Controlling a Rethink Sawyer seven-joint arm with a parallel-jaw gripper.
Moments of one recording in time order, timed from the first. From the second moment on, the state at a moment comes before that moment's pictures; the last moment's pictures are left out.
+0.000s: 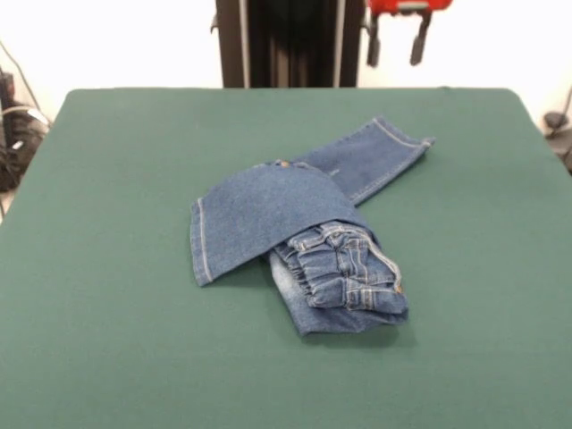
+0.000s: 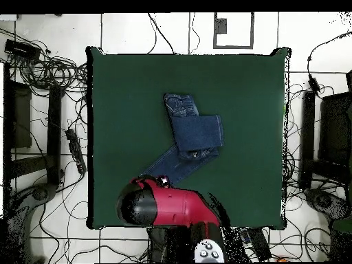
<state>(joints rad) -0.01 -0.84 -0.03 2.06 0.00 0.34 1.57</state>
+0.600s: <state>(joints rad) 0.01 -0.62 -0.03 2.01 0.00 0.21 1.57</state>
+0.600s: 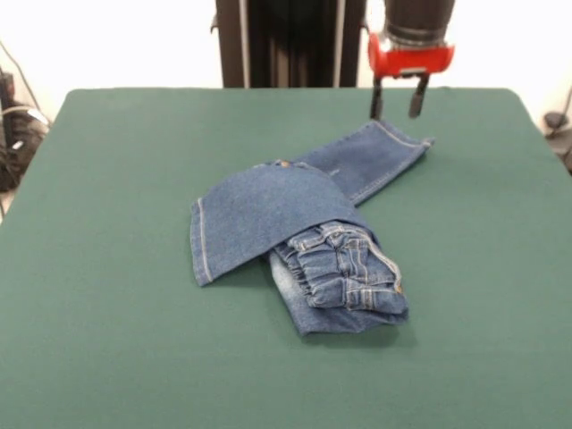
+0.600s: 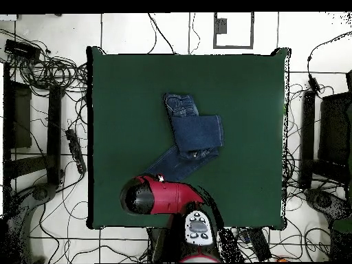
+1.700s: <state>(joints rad) -0.04 -0.55 -0.03 1.94 0.00 0.22 1.57</state>
